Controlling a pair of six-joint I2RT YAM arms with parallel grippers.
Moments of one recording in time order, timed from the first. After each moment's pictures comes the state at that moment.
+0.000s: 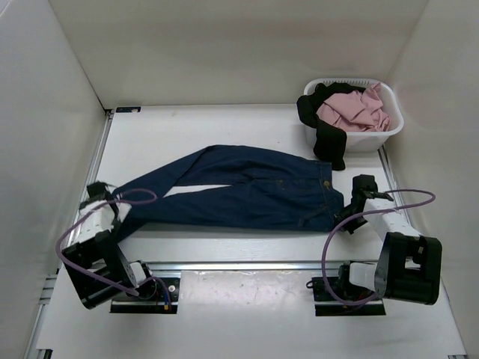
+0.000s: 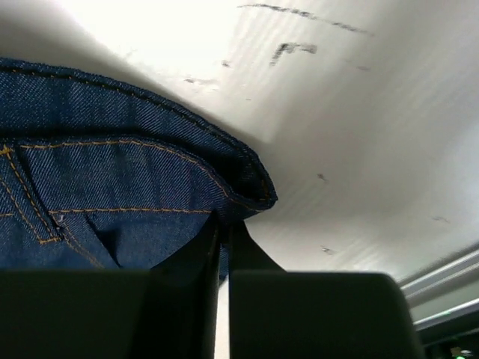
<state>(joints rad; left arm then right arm) 0.48 1.23 0.56 -0.75 -0.46 0.86 -0.09 1.24 0.59 -0.69 0.08 0.90</state>
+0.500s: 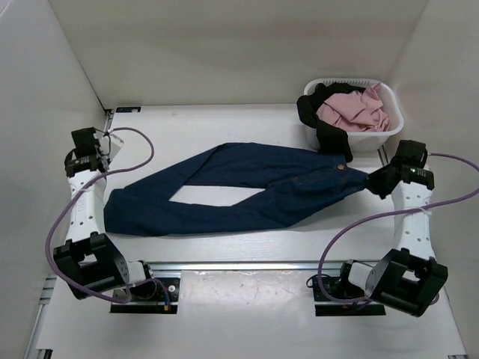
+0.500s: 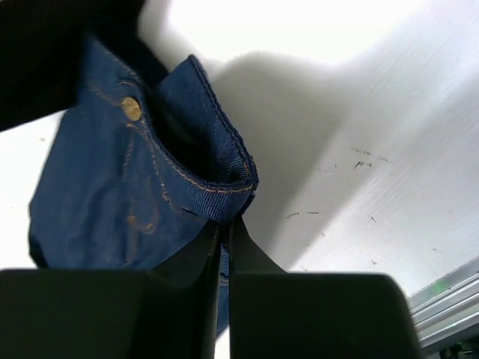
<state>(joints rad) 0.33 1.30 1.16 -0.66 -0.35 0.91 -0.31 1.18 1.02 -0.84 -0.02 0.77</state>
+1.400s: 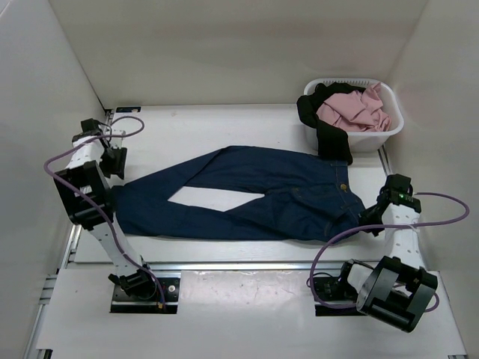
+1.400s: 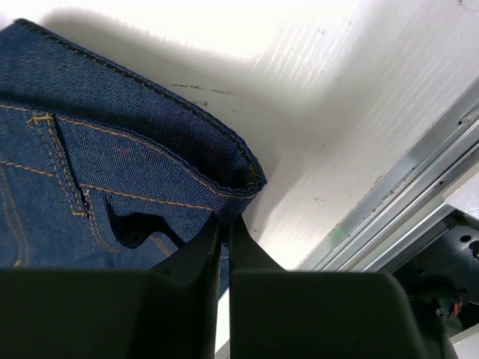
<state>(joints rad) 0.37 1.92 1.50 -0.76 0.04 0.46 -0.38 1.05 0.71 -0.91 0.08 0.71</state>
